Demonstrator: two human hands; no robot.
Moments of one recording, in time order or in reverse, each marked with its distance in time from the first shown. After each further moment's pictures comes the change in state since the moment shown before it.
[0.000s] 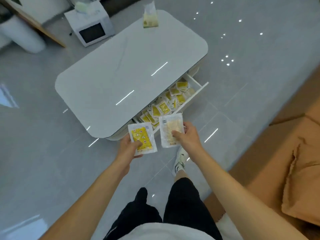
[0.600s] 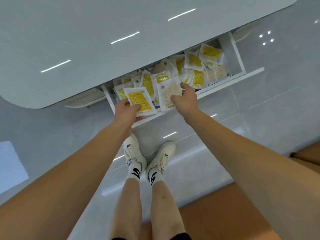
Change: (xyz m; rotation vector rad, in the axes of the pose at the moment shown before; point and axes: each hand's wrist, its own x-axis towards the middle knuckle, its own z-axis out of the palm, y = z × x) left_hand 0.401 -0.114 0.149 -0.344 0.283 -0.252; right_hand 0.447 0.161 0.049 -0.520 -0.119 0.023
